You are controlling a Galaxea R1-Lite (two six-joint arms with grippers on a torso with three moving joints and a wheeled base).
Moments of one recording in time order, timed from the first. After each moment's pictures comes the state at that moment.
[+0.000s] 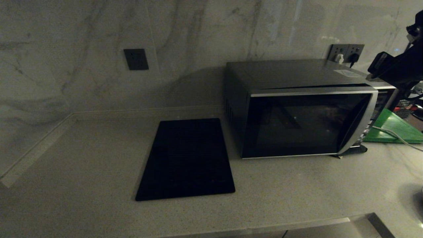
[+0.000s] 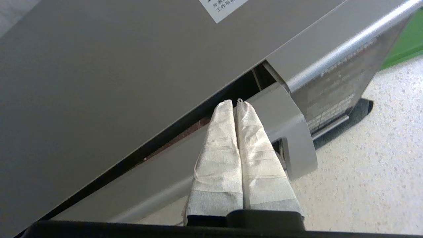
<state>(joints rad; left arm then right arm) 0.00 0.00 0.00 -0.01 0.03 -0.07 -0.16 1.93 -2.00 0.49 -0.04 0.49</state>
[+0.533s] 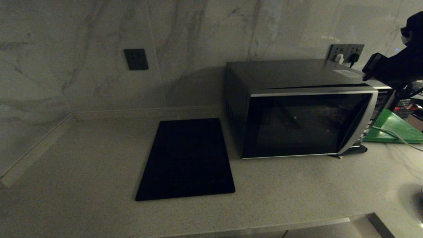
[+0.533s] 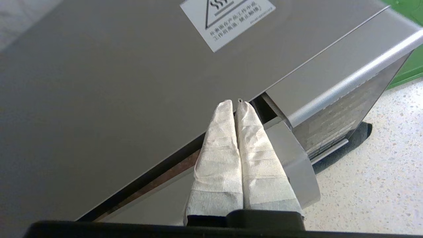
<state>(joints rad) 0.00 0.00 0.00 -0.01 0.03 -0.07 -0.16 1.98 -2.00 0.38 -0.08 0.48</state>
